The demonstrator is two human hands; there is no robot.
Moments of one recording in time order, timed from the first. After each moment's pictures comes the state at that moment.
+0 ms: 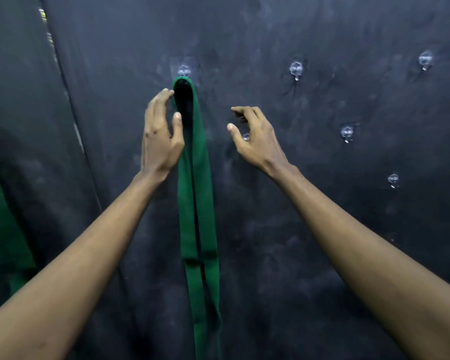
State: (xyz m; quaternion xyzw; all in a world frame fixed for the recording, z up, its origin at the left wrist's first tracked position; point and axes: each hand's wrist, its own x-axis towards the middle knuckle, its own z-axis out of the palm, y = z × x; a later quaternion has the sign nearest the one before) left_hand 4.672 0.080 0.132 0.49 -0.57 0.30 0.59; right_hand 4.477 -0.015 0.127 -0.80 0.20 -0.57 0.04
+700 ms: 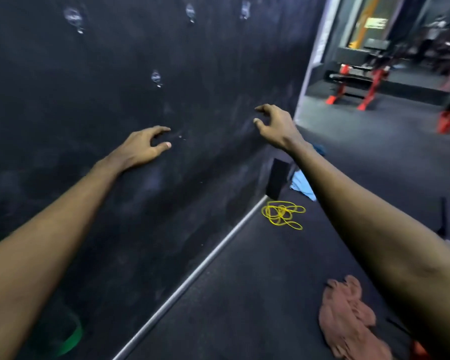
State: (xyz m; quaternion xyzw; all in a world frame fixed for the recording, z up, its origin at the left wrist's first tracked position) left_hand 4.321 -0.024 -0.045 0.44 -0.86 -0.16 0.21; right_hand 3.978 0.068 -0.031 -0.61 0.72 -0.33 -0.02
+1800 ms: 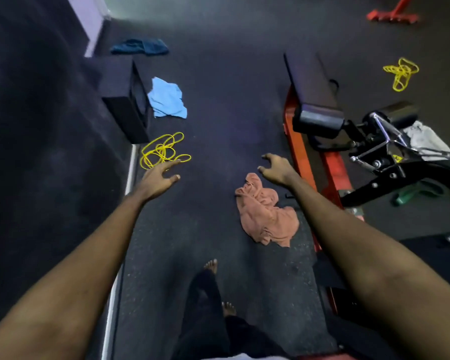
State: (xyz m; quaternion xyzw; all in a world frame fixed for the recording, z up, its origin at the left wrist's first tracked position) left_hand 3.756 0.002 -0.345 0.20 -0.90 -0.37 -0.09; right_hand 3.583 0.306 -0.358 -0.15 0.94 -0.21 0.24
